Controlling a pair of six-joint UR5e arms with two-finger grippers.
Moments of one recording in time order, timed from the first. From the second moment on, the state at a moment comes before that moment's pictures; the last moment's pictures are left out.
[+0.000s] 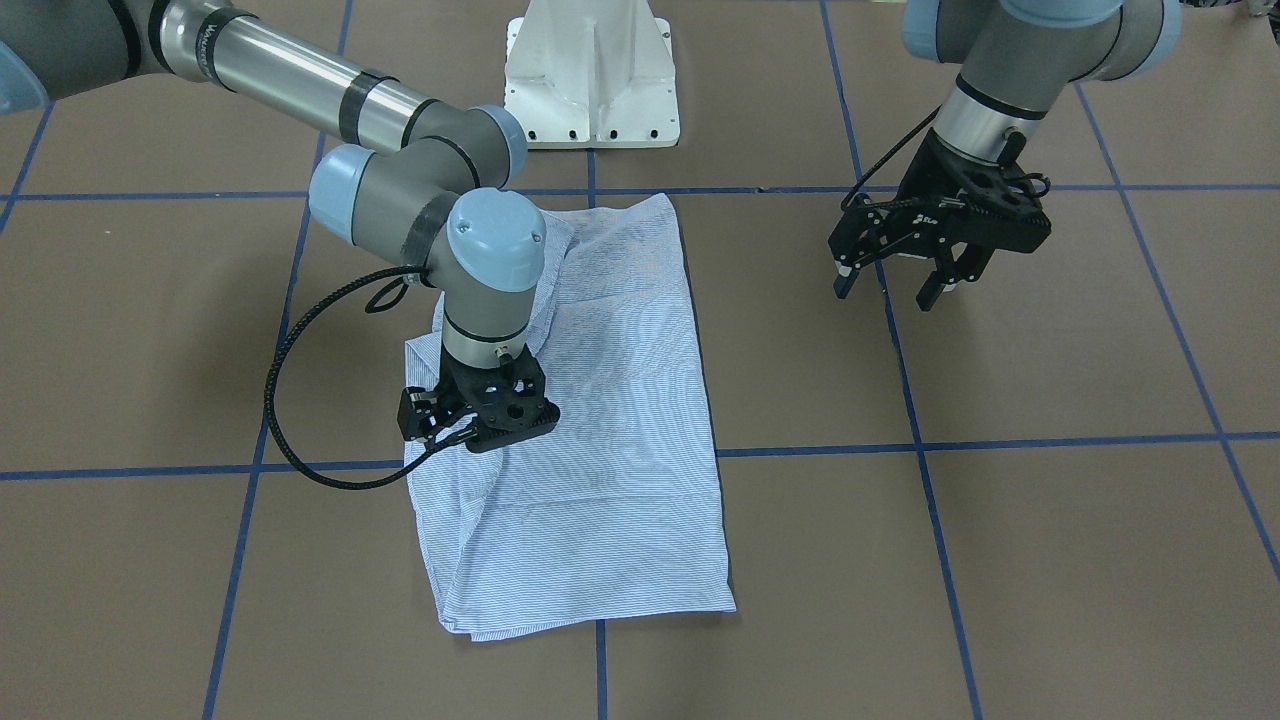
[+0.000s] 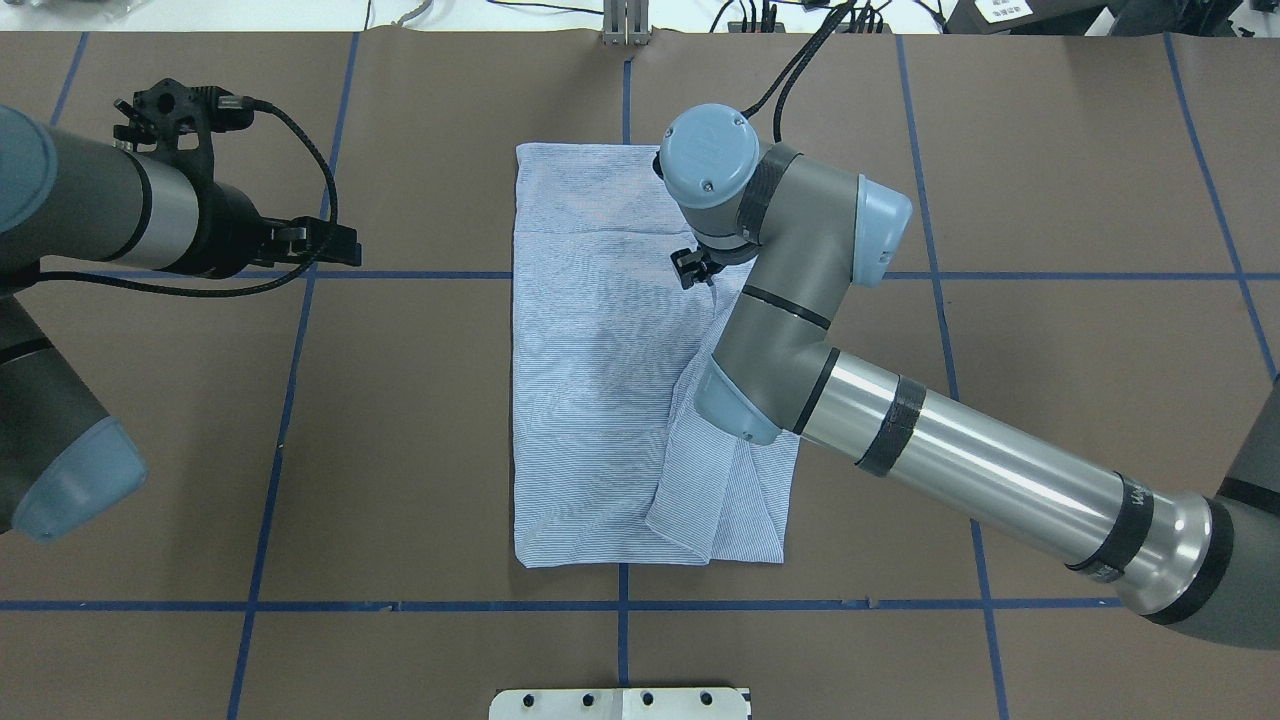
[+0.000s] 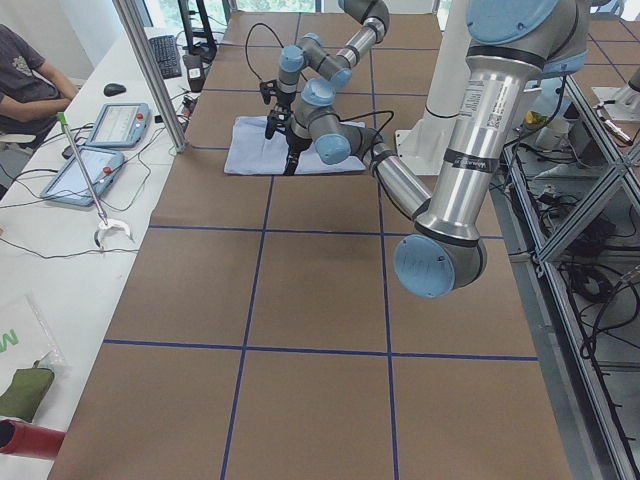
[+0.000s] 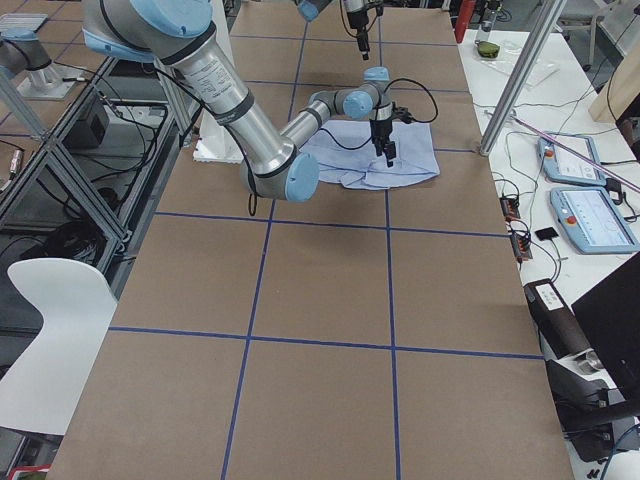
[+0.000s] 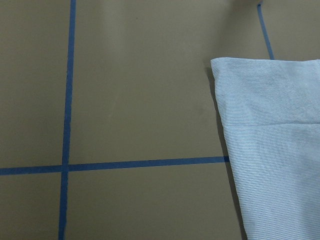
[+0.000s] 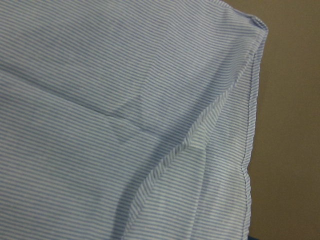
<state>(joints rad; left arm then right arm) -0.81 -1.84 -2.00 -1.89 -1.91 -1.06 0.63 -0.72 1.32 -1.61 1.68 0.66</state>
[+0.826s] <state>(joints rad) -0.81 -1.85 -1.99 -1.90 -1.91 -1.06 0.62 -0.70 1.23 -1.56 1.64 0.66</state>
